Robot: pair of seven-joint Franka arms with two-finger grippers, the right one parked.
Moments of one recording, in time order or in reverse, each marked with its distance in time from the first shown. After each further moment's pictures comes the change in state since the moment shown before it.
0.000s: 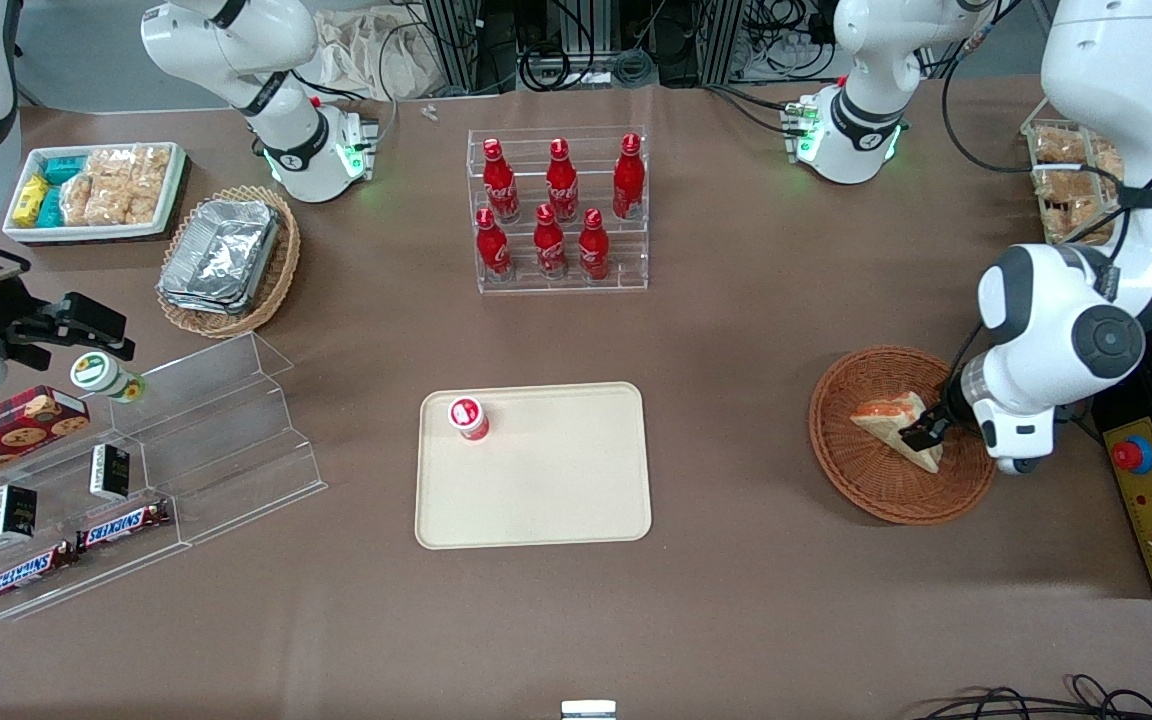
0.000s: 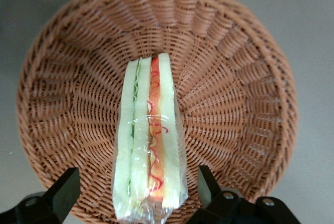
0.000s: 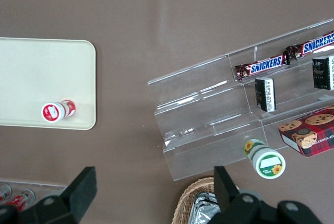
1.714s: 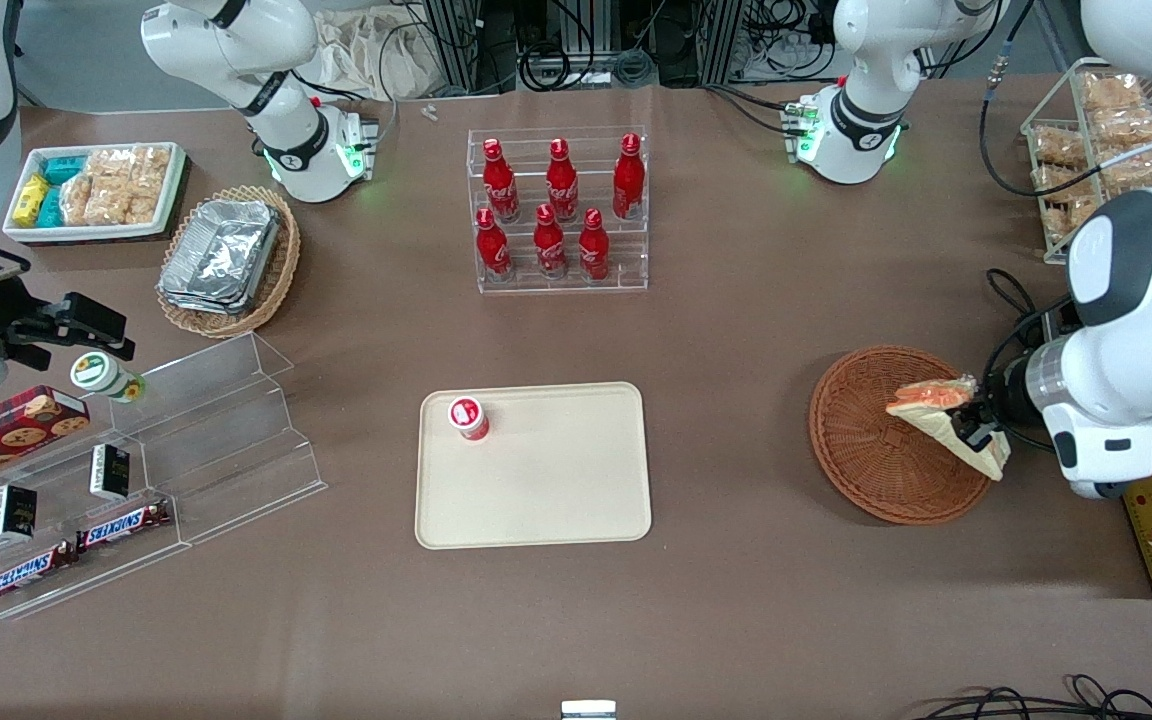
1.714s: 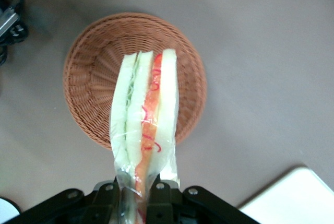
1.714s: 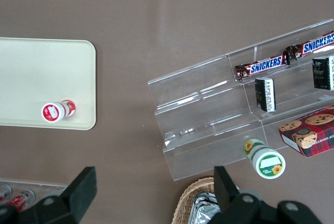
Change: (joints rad) arm -0.015 0.031 -0.157 0.618 0.048 -0.633 -0.101
